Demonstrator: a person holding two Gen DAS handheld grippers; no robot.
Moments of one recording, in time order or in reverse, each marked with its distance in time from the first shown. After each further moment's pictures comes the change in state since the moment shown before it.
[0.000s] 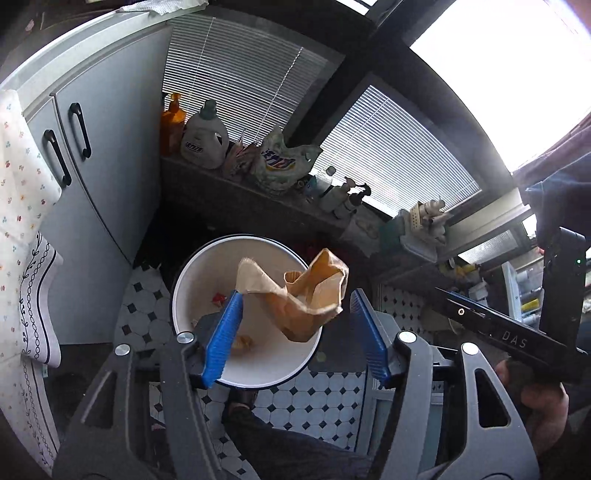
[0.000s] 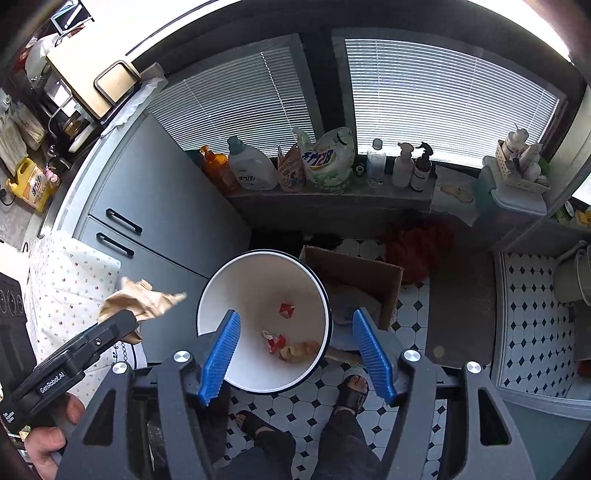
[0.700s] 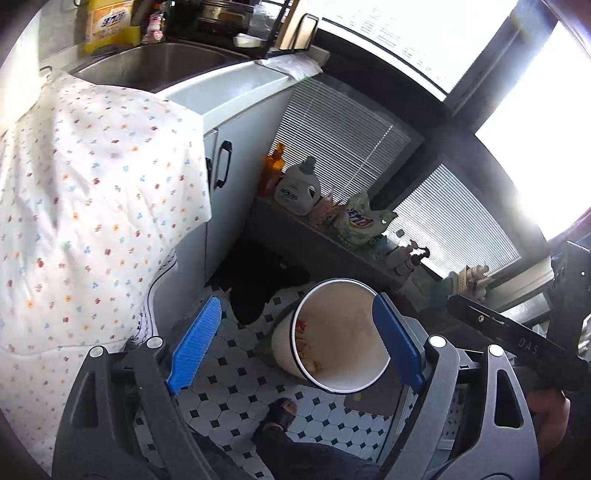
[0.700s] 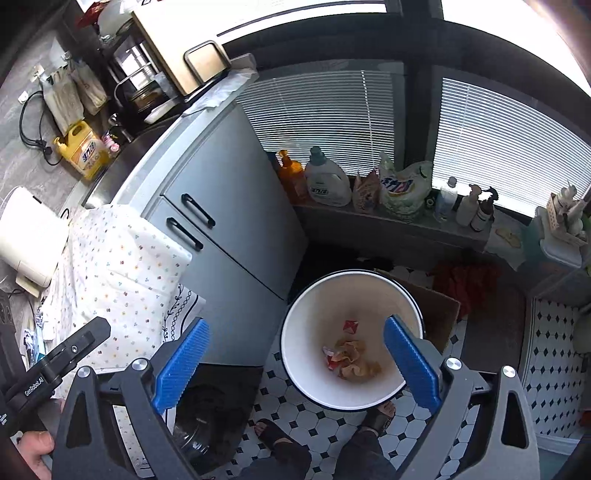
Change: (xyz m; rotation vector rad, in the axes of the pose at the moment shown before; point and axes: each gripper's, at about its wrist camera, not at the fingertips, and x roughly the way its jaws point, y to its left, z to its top) left arm -0.140 0.108 -0.016 -0.174 -0.206 0.215; right arm -0.012 0.157 -0.009 -0.205 -0.048 0.135
